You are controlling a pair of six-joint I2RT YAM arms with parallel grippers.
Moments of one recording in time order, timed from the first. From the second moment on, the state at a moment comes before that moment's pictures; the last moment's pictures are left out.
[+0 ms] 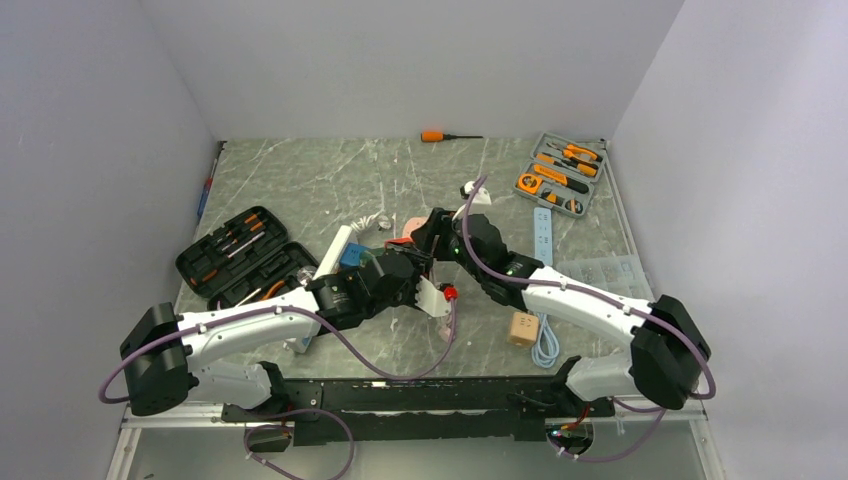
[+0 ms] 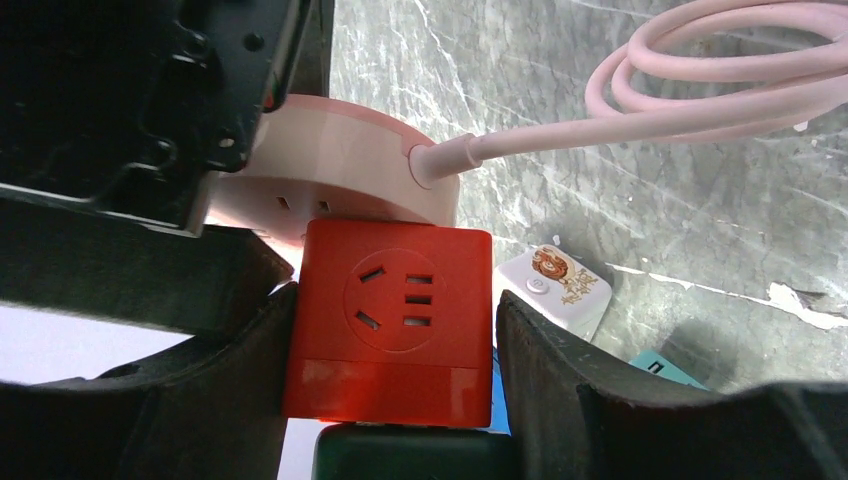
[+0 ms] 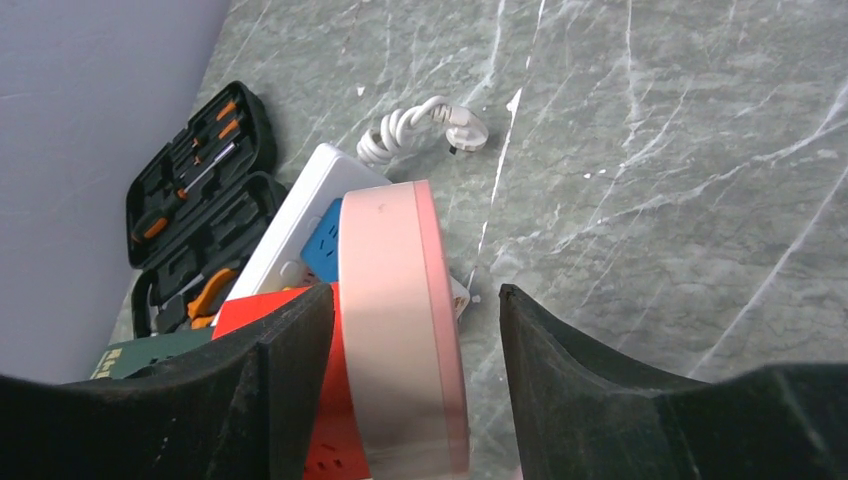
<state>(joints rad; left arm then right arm) -1.09 1.25 0.86 -0.17 -0.32 0.99 0.84 1.30 0.84 0.12 0.28 0.67</state>
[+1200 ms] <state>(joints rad) -1.07 1.23 0.89 -0.16 -0.21 1.08 0.84 1.26 0.86 0.06 0.34 0.58</state>
